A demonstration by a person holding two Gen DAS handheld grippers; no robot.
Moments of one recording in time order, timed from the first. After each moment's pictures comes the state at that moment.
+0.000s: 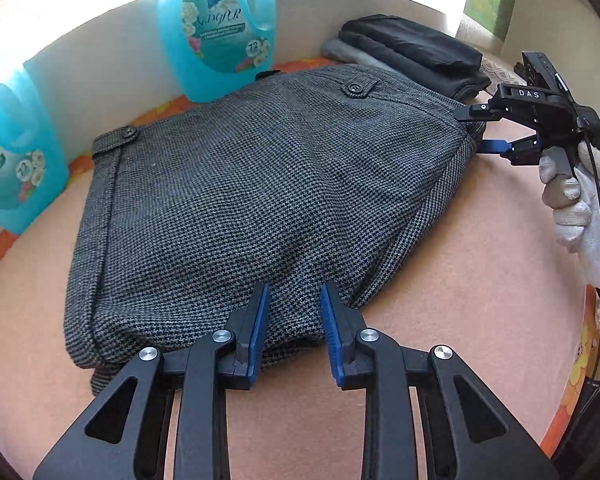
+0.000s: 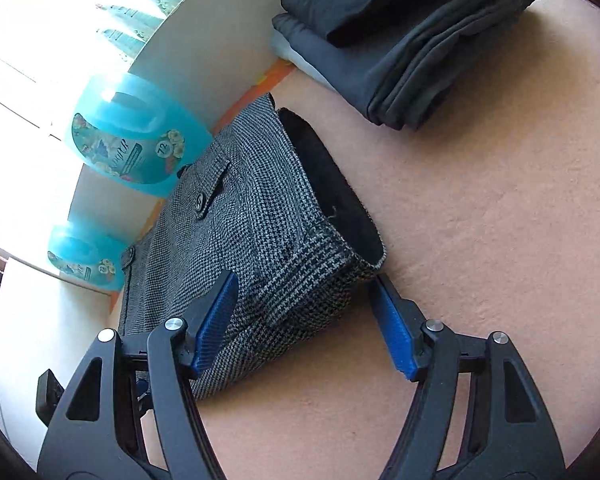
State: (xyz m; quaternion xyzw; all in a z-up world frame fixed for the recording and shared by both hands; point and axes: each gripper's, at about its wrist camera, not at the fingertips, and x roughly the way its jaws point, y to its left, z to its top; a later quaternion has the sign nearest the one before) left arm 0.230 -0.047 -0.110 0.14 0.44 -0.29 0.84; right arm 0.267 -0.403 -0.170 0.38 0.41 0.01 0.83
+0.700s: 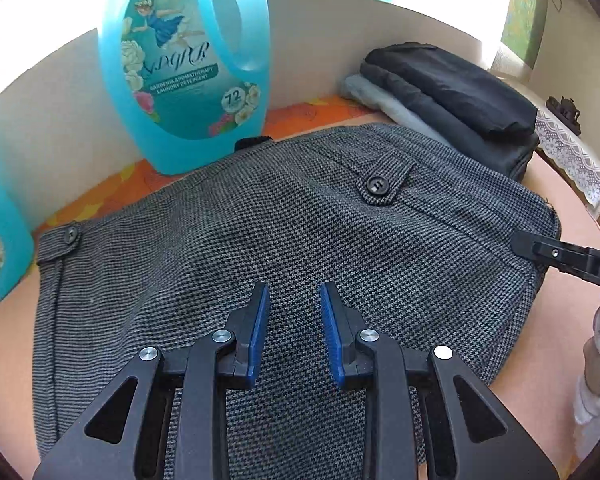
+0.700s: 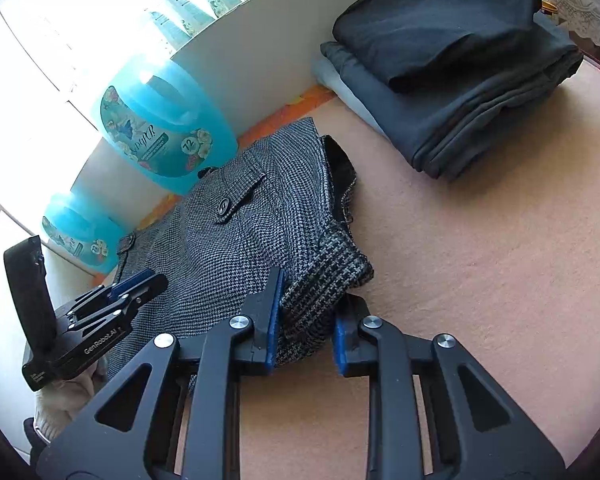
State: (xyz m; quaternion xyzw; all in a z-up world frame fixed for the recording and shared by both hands) left arm 0.325 -0.153 -0.119 0.12 0.43 -0.25 0.86; right arm 0.263 -0.383 -0.149 0.27 0.38 0.02 0.88
